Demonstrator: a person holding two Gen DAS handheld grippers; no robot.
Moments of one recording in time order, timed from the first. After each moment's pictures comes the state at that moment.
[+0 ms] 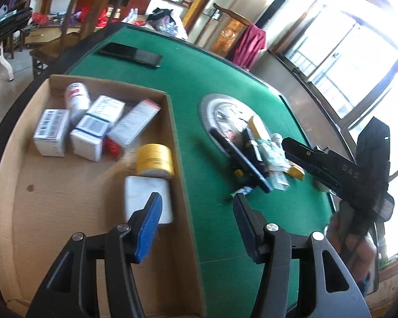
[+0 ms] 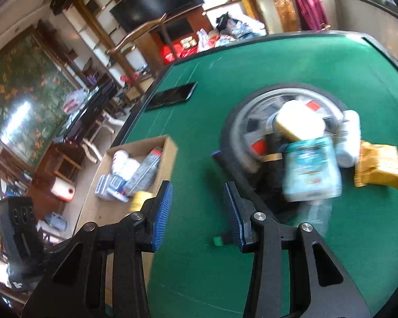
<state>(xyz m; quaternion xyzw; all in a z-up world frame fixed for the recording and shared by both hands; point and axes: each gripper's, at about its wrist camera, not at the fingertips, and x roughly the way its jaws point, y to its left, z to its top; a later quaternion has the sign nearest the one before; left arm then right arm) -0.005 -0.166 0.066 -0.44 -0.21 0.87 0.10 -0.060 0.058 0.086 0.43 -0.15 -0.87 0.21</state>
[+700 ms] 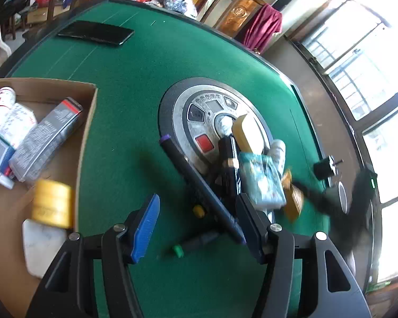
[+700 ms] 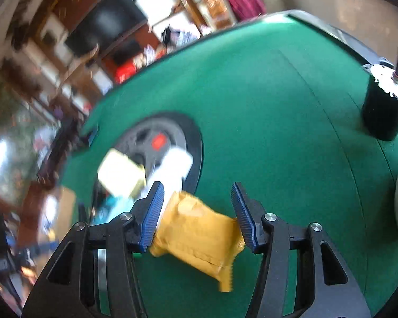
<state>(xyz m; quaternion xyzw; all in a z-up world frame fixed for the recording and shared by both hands) -0.105 -0.090 0.045 -0.50 -0.24 0.83 0.07 -0.136 0.240 0.030 0.45 -0.18 -0.86 0.12</state>
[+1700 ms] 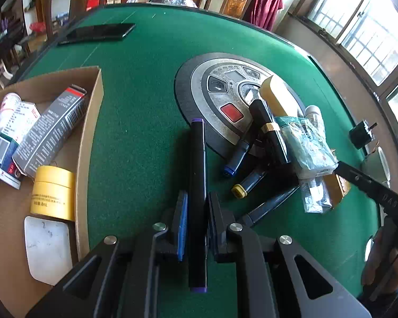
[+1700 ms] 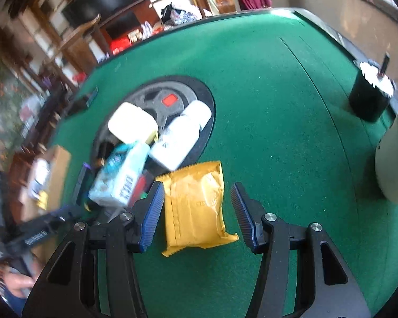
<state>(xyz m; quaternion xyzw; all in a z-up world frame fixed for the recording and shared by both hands) -0.086 -0.069 0.015 -0.52 -0.11 0.85 0.03 -0.103 0.208 0.040 0.49 -0.10 -0.86 0.10</state>
